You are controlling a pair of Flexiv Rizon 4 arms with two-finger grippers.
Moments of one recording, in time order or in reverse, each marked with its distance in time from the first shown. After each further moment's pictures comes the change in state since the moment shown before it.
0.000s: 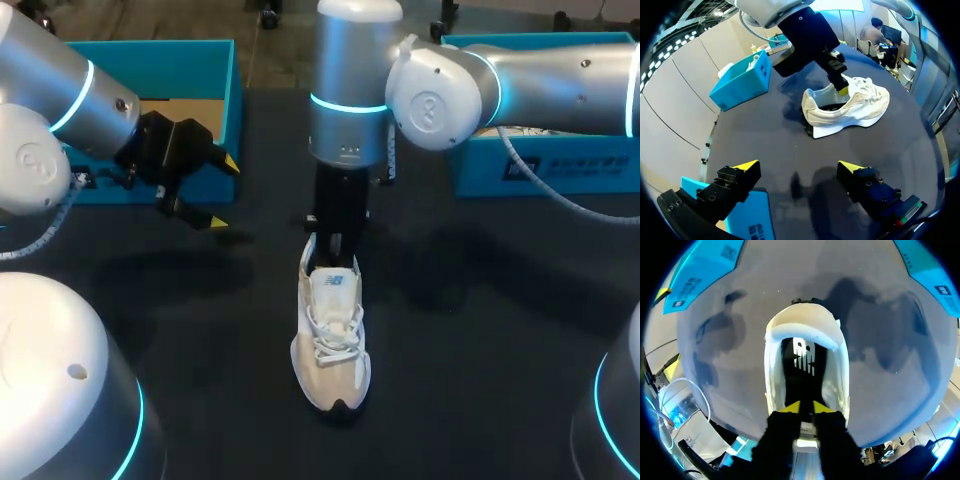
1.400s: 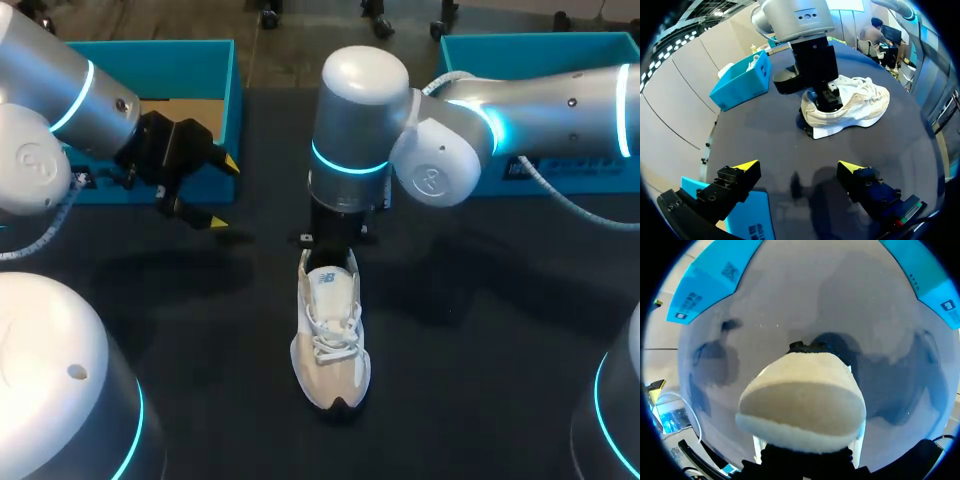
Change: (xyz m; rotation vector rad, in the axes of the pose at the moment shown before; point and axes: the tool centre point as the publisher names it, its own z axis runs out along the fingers) left arm 0.000 0.000 0.000 0.000 0.000 0.000; right arm 0.002 0.066 0.043 -0.308 0.010 -0.034
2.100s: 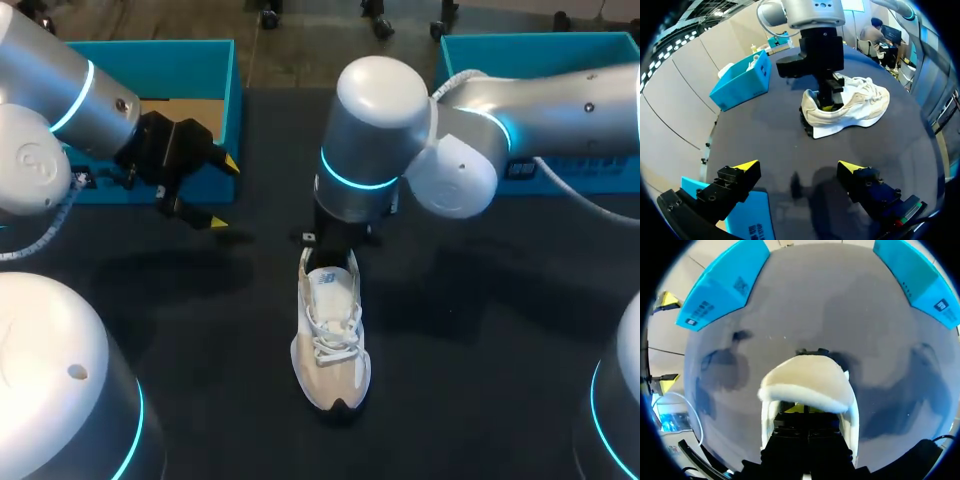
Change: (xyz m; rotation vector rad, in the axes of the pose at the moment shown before) left arm 0.000 0.000 0.000 0.000 0.000 0.000; right arm 0.004 0.003 -0.019 -0.150 0.038 -0.006
